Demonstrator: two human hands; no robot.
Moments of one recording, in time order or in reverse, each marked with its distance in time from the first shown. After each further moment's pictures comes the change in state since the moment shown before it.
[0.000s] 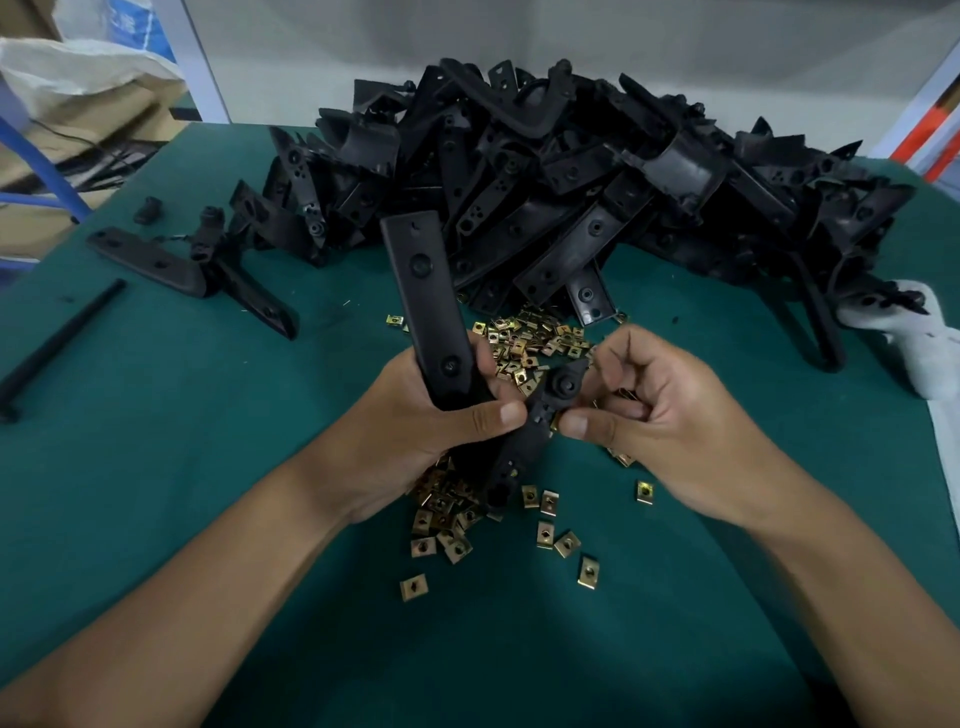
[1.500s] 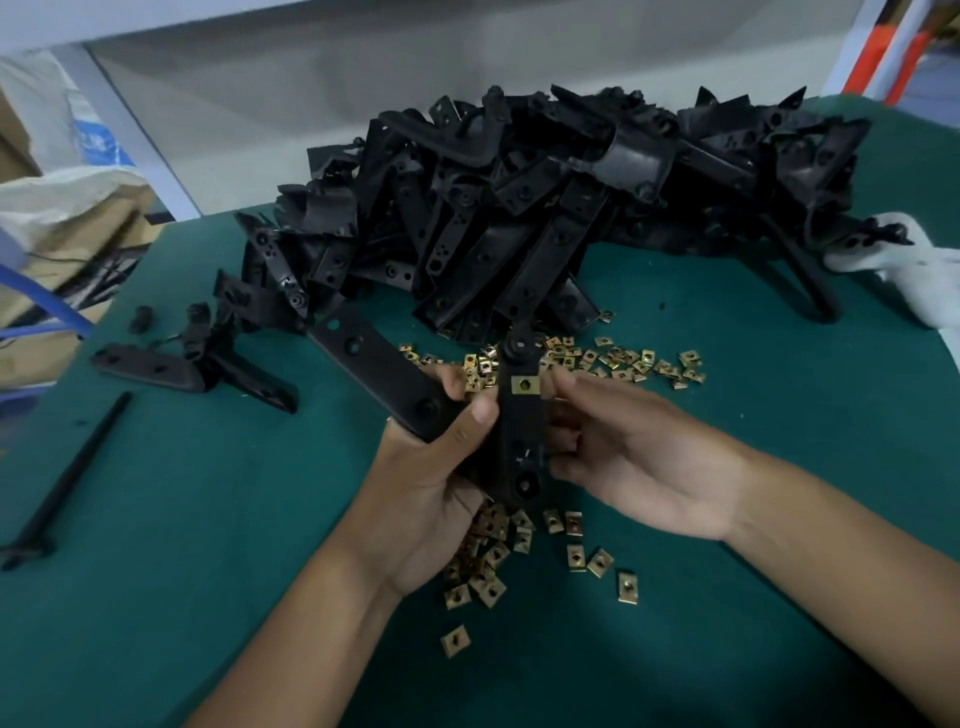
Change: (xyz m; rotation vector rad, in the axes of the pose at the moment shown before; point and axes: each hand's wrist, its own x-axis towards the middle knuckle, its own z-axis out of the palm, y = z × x) left_hand -0.002 0.001 0.013 -0.353 -0.029 -0.010; right_hand 0.010 0.025 0.019 0.684 -0.031 0.316
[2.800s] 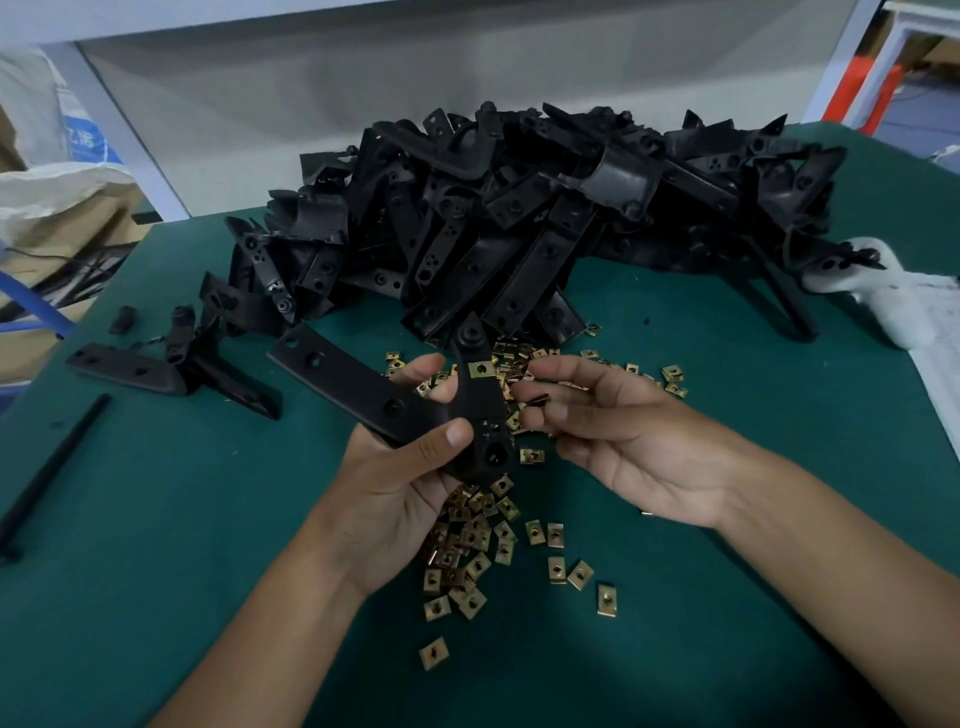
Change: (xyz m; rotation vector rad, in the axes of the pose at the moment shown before) left_hand 0.006 0.006 -0.010 -0.114 0.169 -0.015; right_hand 0.002 -0.014 -0.010 0.044 0.063 -0.097
